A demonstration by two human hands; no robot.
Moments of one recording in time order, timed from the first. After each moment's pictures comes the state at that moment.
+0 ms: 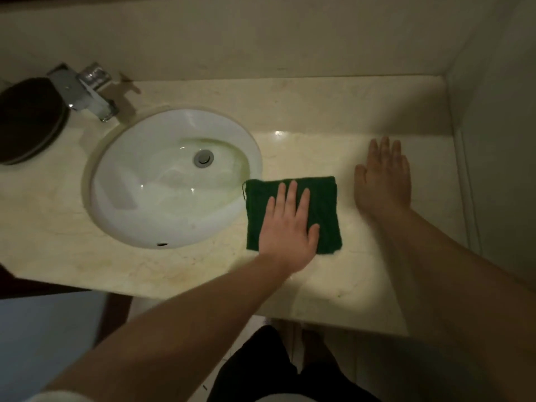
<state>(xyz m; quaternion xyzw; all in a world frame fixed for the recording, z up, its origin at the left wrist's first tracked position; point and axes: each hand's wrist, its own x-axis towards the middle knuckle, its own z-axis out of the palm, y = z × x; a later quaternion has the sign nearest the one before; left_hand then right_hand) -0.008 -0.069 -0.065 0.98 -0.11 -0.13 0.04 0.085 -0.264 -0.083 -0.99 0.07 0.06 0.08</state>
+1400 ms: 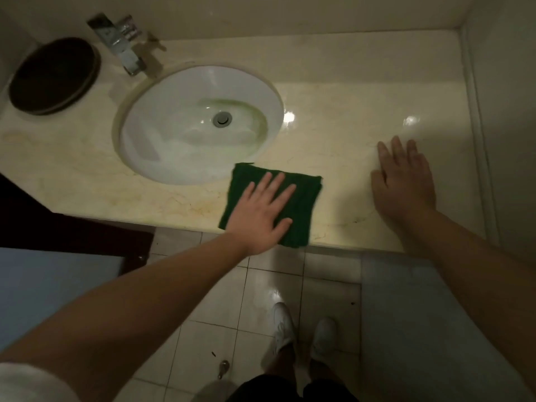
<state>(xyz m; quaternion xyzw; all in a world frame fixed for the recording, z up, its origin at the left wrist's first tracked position) -0.111 0.034 -0.064 0.97 -0.21 -0.13 0.01 -0.051 -0.266 -0.084 -0.99 0.00 0.05 0.09</state>
